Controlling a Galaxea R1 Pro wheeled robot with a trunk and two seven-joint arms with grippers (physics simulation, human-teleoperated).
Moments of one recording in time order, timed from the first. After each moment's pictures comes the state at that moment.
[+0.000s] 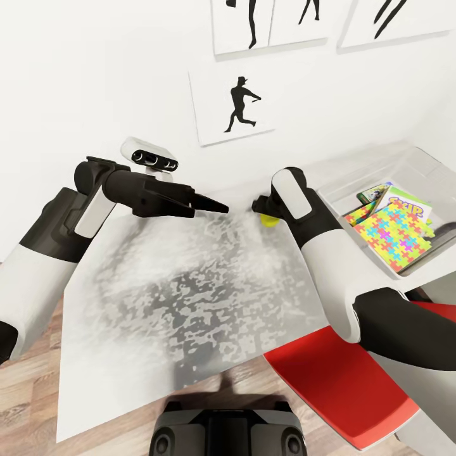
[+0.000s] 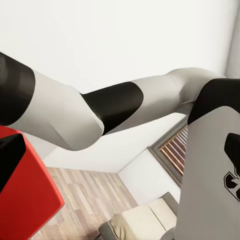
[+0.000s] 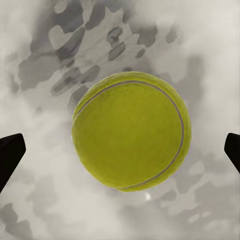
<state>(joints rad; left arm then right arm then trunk) -1.37 0.26 -0.51 -1.27 0.70 1.04 -1.56 -1.45 0.17 0.18 -0.73 -0.93 0.88 -0.94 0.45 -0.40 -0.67</state>
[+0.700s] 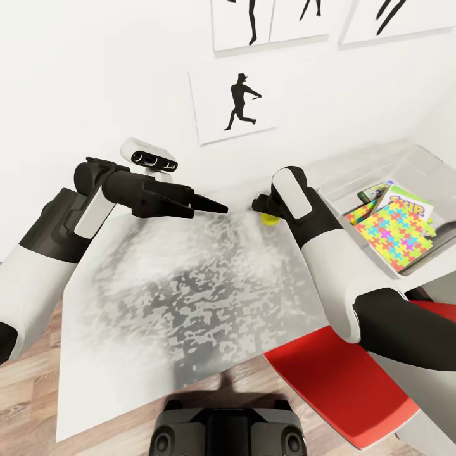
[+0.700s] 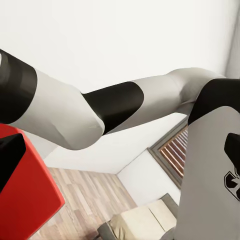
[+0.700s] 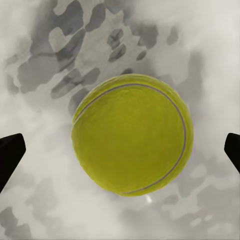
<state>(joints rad) -1.36 0.26 -0.51 -1.27 0.70 1.04 -1.56 -1.44 0.17 0.18 -0.74 -0.92 0.88 -0.94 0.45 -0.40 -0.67</state>
